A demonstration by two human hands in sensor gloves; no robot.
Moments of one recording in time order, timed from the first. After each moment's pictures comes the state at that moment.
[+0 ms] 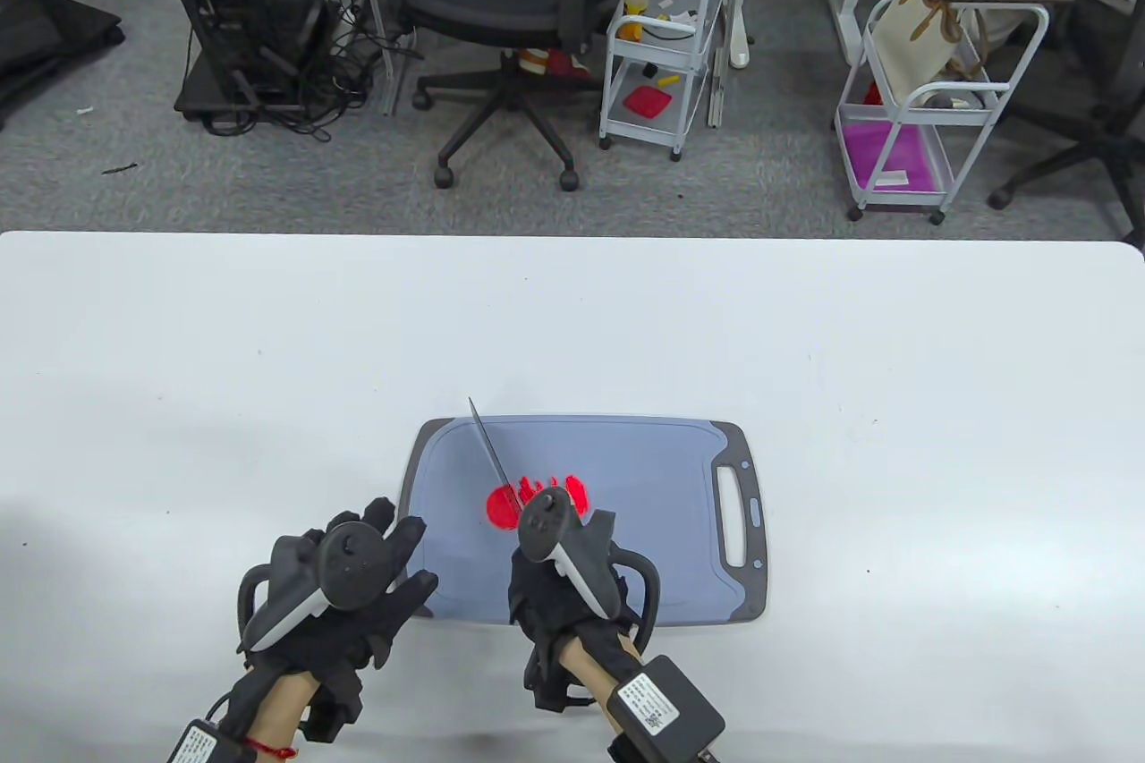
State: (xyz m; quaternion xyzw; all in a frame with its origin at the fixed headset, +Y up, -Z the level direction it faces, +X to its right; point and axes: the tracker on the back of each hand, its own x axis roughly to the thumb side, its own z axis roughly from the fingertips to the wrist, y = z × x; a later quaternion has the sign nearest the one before) left_hand -0.249 -0.718 -0.248 -0.13 -0.07 0.10 0.98; right_hand -0.027 -0.750 -0.281 -0.09 0.12 0.98 0.15
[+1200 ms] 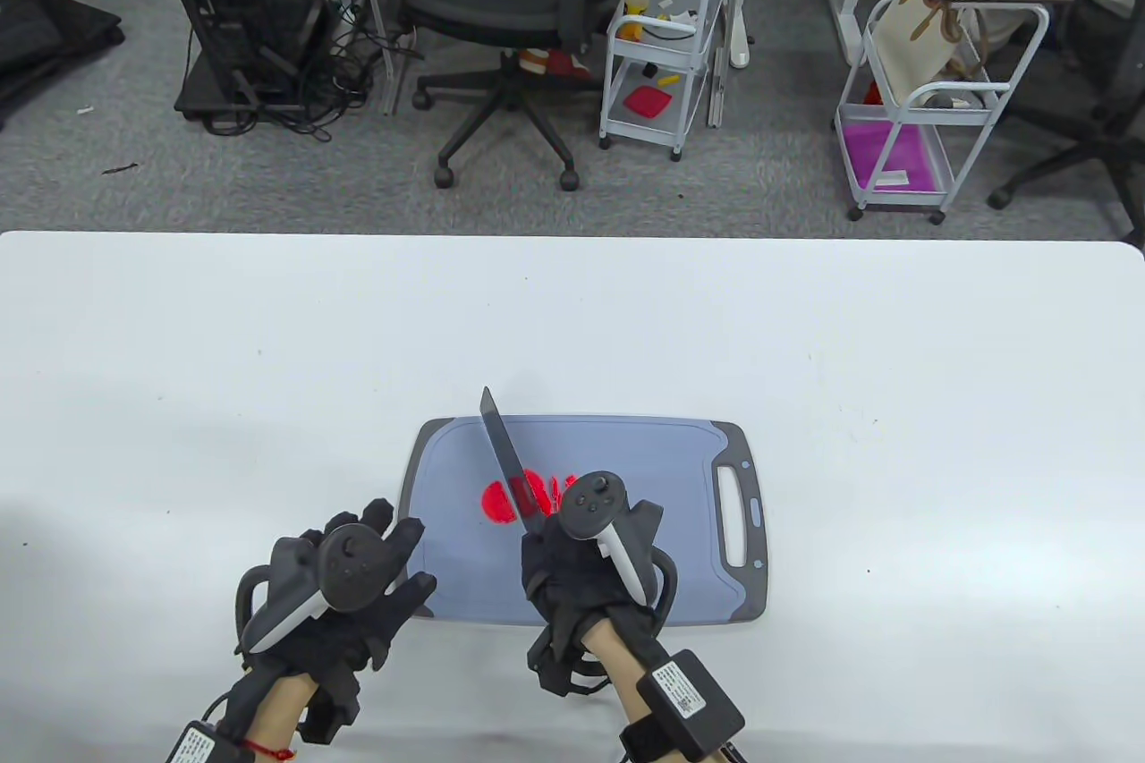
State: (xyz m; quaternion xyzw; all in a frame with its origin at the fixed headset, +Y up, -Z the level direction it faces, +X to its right) left_hand -0.250 -0.719 -0.248 -0.13 -0.07 0.09 0.98; right_hand 0.008 -0.753 -0.289 -0.11 0.18 0.93 0.29
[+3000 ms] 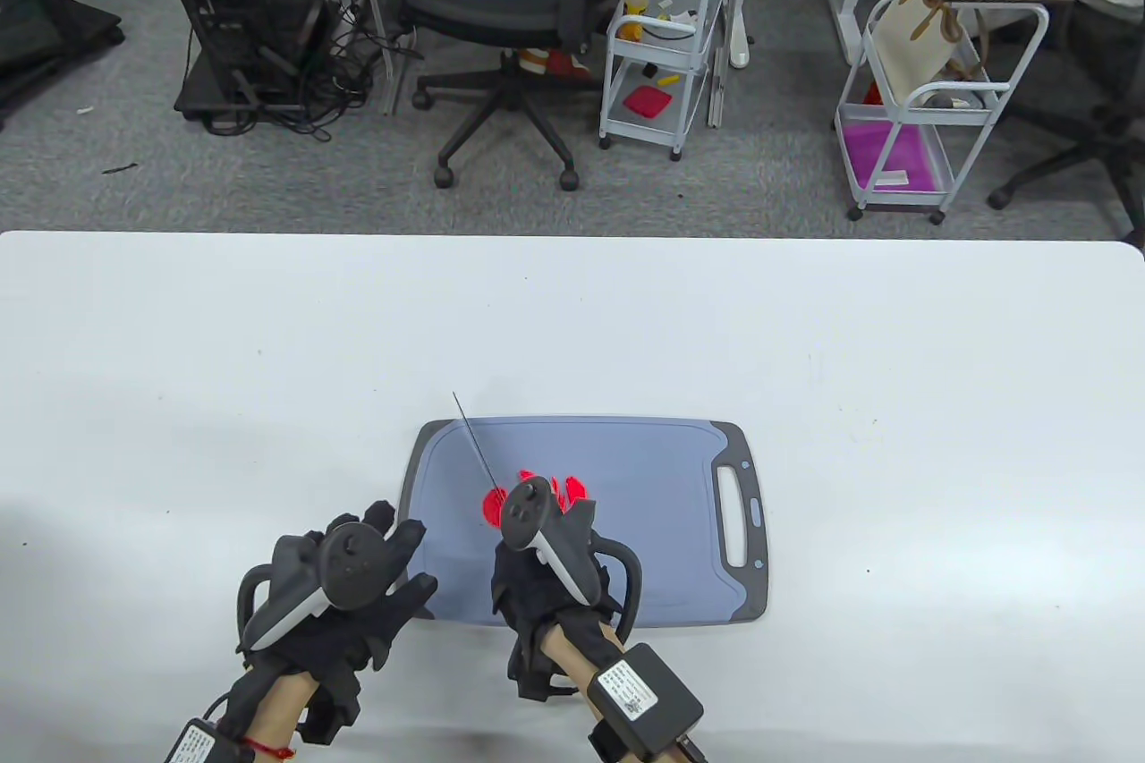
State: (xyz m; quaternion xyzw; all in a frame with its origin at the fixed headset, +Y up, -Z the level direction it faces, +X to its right) left_hand -0.246 -0.720 -0.248 -0.14 -0.08 0.09 0.98; right_hand -0.037 -0.751 -0.289 -0.09 0.14 0.97 0.16
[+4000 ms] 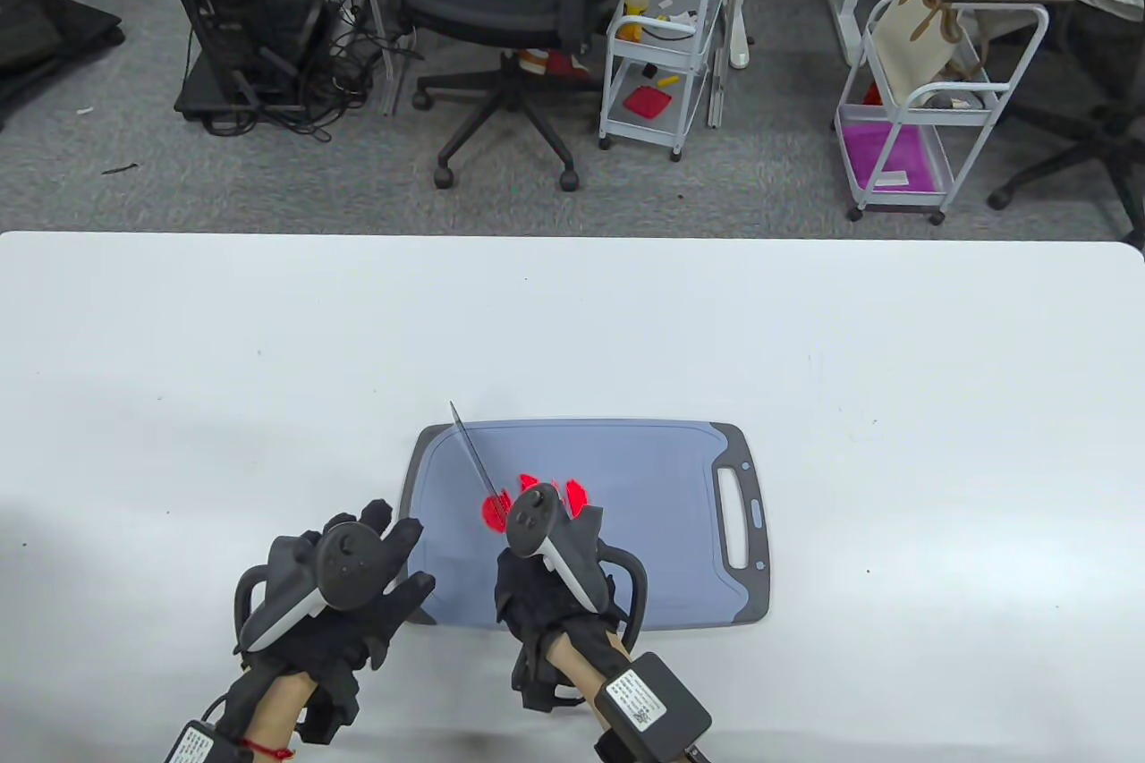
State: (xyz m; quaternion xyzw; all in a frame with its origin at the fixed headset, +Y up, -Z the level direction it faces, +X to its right) left_hand -0.250 -0.722 -0.249 -0.14 -0.07 0.10 0.98; right_hand -0.034 -0.753 -0.284 -0.09 0.13 0.97 0.19
